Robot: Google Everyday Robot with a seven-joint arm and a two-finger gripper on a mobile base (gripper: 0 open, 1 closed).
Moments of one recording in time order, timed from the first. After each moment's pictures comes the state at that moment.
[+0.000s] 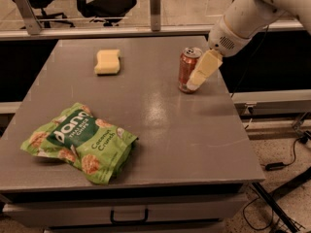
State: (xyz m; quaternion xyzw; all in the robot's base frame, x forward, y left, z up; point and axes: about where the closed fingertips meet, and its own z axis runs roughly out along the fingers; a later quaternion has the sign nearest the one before) arm 0.623 -0.133 0.901 -0.53 0.81 0.07 0.24
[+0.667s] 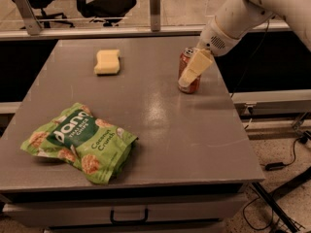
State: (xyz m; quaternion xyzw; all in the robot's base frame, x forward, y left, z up) arm 0.637 -0.110 0.894 -0.54 0.80 0.09 0.24
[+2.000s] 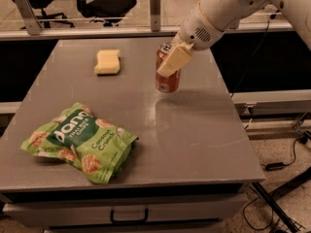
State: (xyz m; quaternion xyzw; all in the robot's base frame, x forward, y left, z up) arm 0.597 -0.040 0.932 -0.60 0.74 0.17 0.27
